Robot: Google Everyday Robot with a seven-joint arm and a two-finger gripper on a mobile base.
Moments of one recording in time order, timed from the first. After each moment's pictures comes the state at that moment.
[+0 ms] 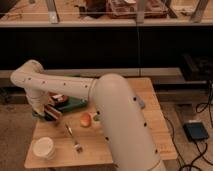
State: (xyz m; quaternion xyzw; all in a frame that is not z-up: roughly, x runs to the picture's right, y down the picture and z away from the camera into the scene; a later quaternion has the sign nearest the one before) arm -0.325 0.106 0.771 -0.07 -0.36 -0.89 0.26
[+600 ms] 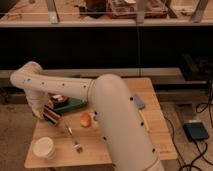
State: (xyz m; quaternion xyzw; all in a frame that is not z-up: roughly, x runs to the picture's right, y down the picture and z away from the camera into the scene) arm -0.326 0.114 0.773 -0.08 -0.37 -0.89 0.25
